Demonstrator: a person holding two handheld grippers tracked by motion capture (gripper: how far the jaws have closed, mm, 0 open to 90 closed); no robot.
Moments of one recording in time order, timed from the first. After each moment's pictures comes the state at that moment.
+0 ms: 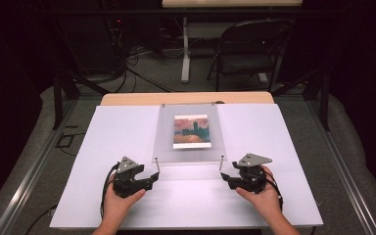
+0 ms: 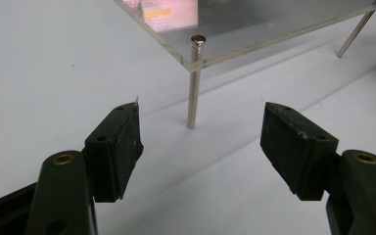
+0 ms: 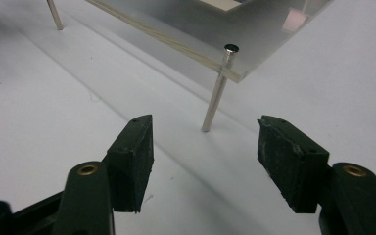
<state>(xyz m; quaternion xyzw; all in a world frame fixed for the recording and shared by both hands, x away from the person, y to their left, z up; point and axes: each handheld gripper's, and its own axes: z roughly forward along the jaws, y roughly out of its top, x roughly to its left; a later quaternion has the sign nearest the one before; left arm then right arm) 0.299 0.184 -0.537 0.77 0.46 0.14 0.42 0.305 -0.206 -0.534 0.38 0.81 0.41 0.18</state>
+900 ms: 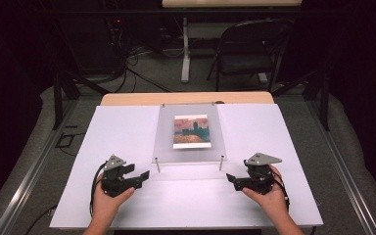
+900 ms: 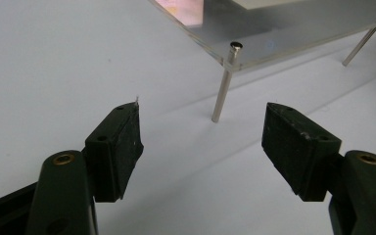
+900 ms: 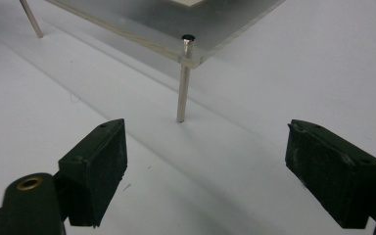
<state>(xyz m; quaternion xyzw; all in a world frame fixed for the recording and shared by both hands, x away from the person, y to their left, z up) 0.303 0.211 -0.525 0.75 0.49 0.12 0.43 0.306 -0.224 -0.534 0.42 0.79 0.41 0.18</state>
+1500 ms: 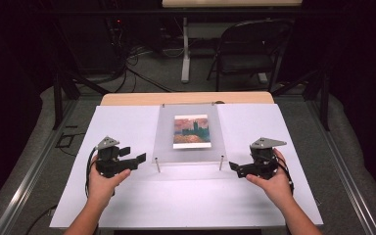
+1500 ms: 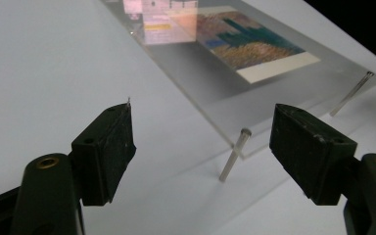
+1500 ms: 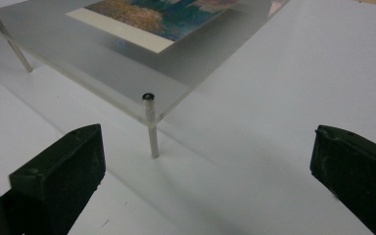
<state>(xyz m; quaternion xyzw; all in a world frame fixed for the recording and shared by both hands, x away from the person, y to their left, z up) 0.342 0.221 -0.488 0.74 0.48 0.11 0.46 0.336 -0.234 -0.505 0.43 0.78 0.41 0.17</state>
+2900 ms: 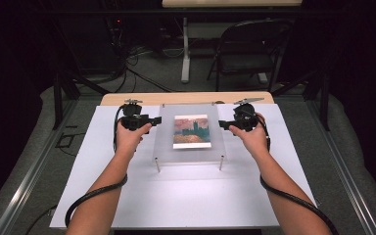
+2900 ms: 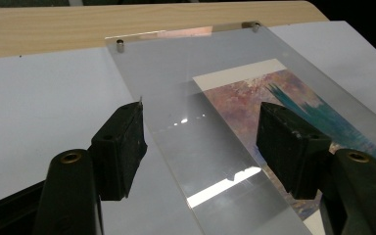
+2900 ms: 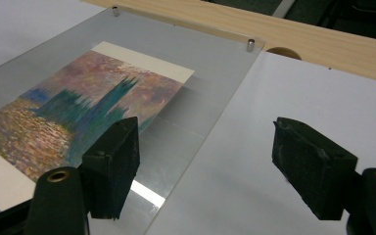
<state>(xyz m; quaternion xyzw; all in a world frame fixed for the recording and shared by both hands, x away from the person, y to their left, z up) 0.479 0.174 -0.480 0.74 0.52 0.11 0.42 0.475 -0.206 -0.487 0.48 0.76 0.40 0.17</state>
